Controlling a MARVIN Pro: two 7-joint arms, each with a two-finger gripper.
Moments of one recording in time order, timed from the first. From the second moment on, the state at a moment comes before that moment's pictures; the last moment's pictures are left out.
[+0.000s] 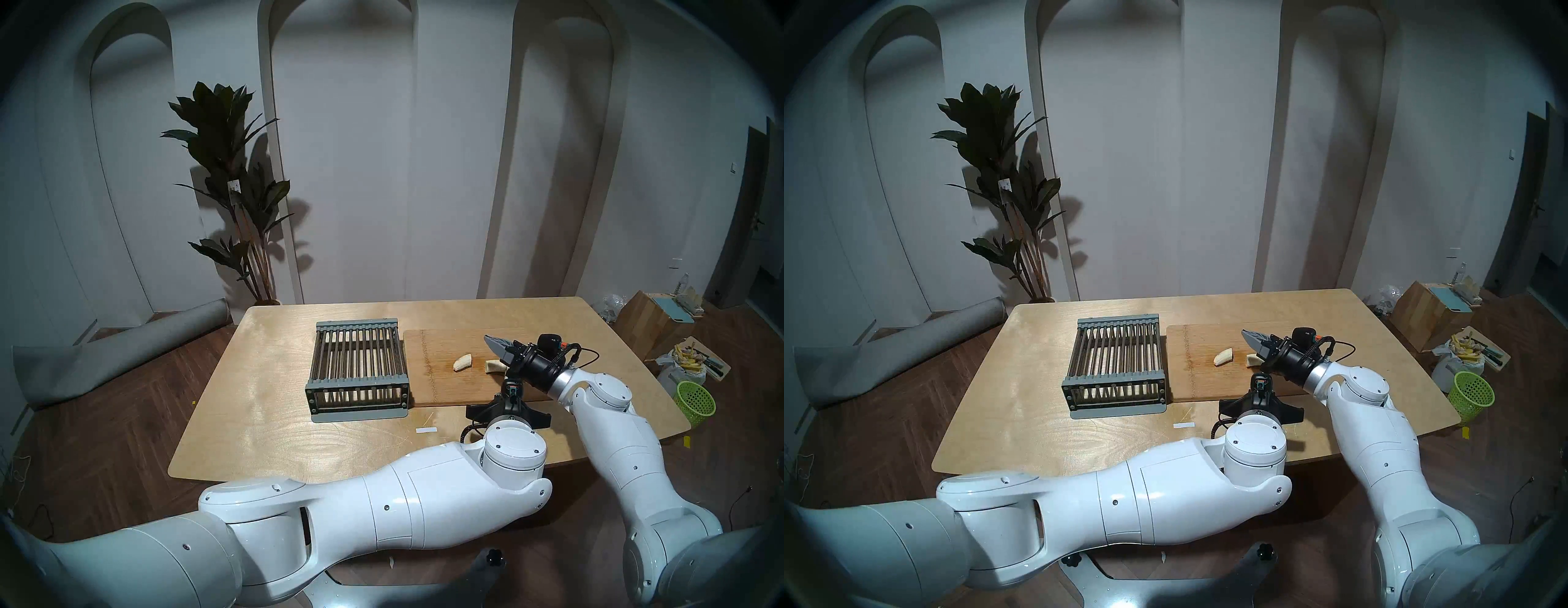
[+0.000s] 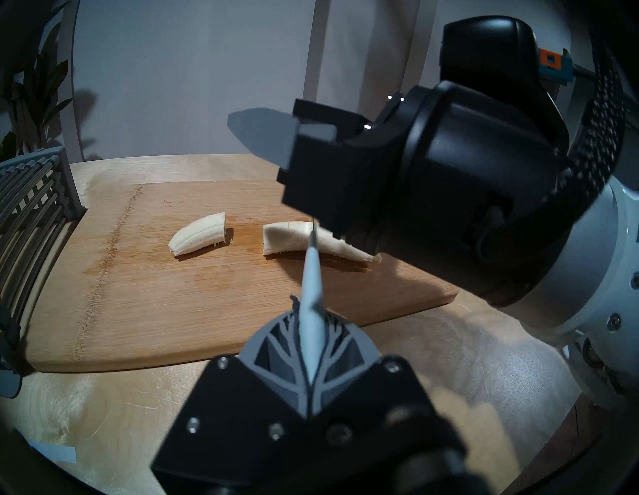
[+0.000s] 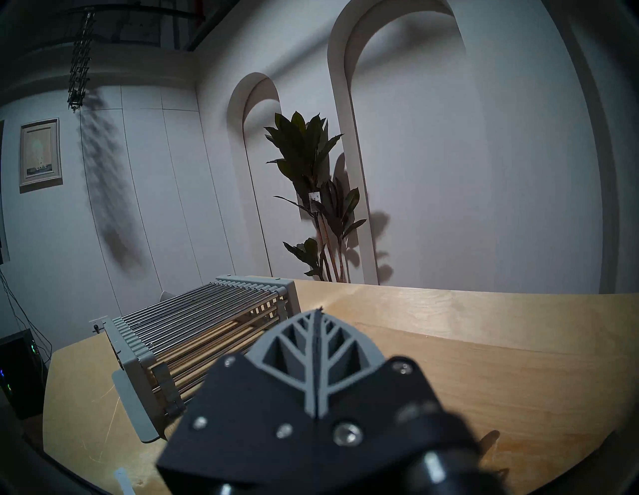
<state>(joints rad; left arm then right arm) 0.93 -1.63 -0.17 -1.26 -1.07 0.04 0.95 -1.22 -1.21 1.59 -0.98 0.46 -0.05 0.99</state>
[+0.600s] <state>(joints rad) 0.93 -1.63 -0.18 -1.23 -1.07 0.04 0.93 -1.16 -1.21 1.56 -0.86 0.43 -0.07 1.01</state>
